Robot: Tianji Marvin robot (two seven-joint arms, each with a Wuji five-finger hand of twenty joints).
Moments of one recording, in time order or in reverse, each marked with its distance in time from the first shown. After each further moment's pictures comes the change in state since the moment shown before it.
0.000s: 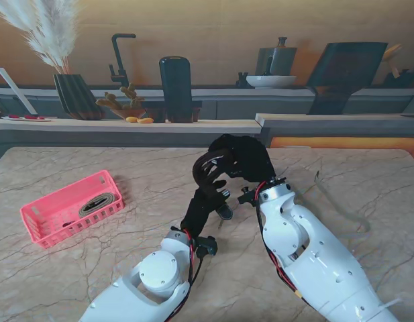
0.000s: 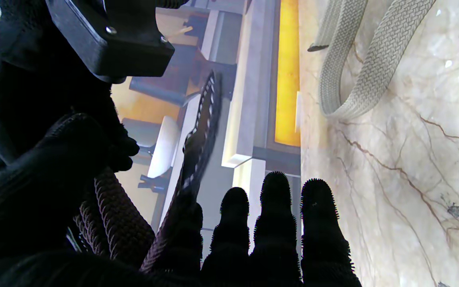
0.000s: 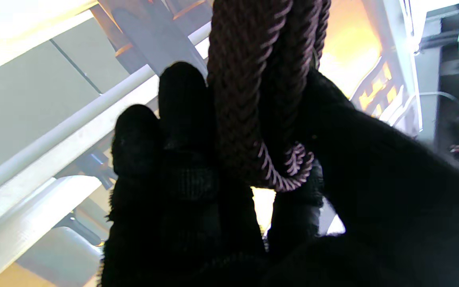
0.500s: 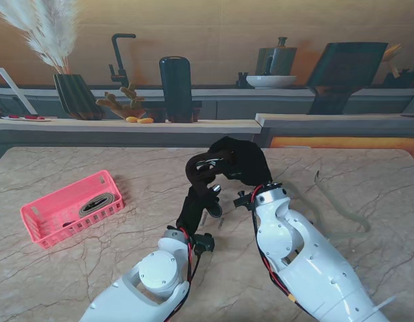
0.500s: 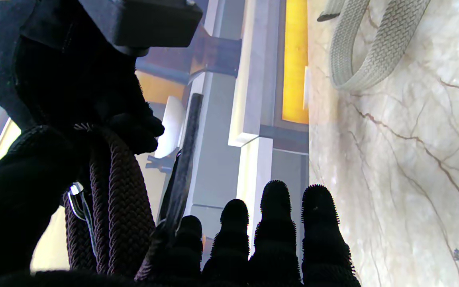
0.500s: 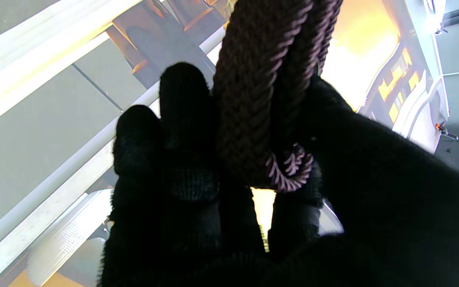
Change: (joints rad) left arm 0.008 -0.009 -0.021 0.000 0.038 -0.013 0.064; right arm -0.004 -0.021 -0.028 0.028 0.065 0.035 -0.028; left_hand -0.201 -0.009 0.105 -0.049 -0.018 0.003 -0.244 -0.014 -0.098 -0.001 -0.035 -0.023 -0.073 -0.005 -0.021 -0.010 -0.044 0.002 -0.033 -0.005; right_hand 0.000 0.021 -0.002 0.010 -0.012 -0.002 0.000 0.001 -0.010 0.000 0.006 -0.002 -0.003 -0.005 -0.001 0.000 -0.004 -0.006 0.000 0.000
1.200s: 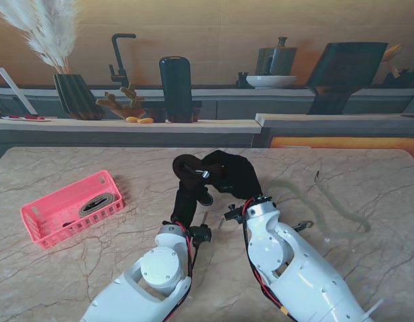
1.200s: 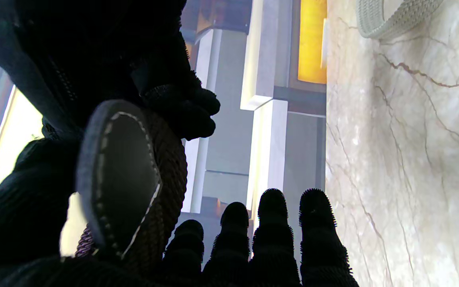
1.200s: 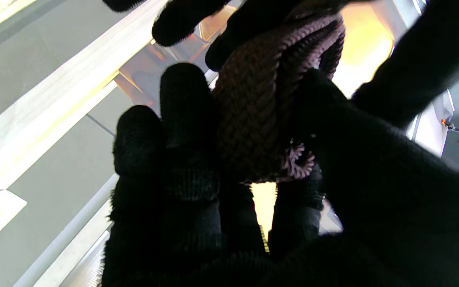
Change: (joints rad) left arm -0.008 -0.024 -0.020 -0.004 0.044 0.006 0.129; right arm -0.023 -0.022 -0.061 0.044 0.055 -0.022 -0.029; left_hand 0.136 0.184 -0.343 0.003 -0.011 0.022 -0.014 -0.115 -0.019 0.001 -0.020 0.000 -0.065 -0.037 -0.020 -0.004 -0.029 -0.029 -0.025 0.000; right_hand 0.010 0.001 -0.039 0.000 -0.048 -0.011 0.007 0.002 -0.003 0.000 0.003 -0.013 0.000 -0.003 -0.002 0.000 0.000 -0.004 0.000 0.000
